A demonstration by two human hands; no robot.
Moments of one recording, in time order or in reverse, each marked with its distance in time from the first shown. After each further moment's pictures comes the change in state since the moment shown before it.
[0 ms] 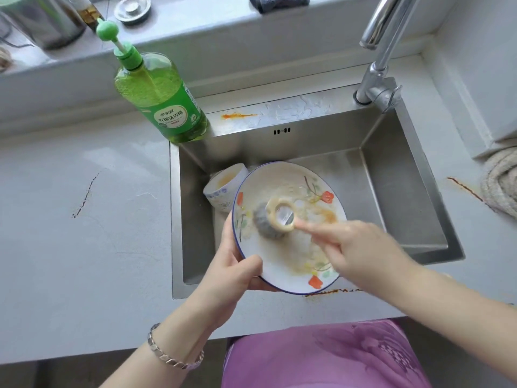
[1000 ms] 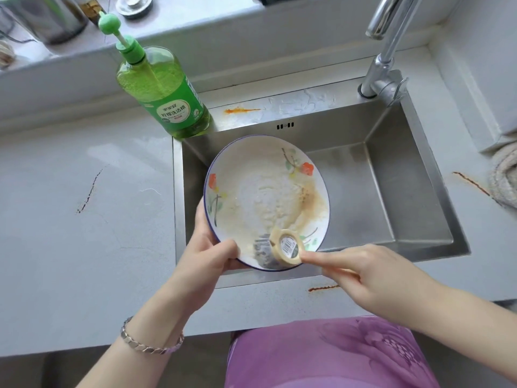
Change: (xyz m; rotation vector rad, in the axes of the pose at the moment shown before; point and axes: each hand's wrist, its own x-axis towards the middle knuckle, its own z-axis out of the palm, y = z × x) left_hand 0.002 0.009 -0.028 -0.033 0.136 0.065; right_hand -0.029 -0.002 0.001 0.116 -0.152 -0.066
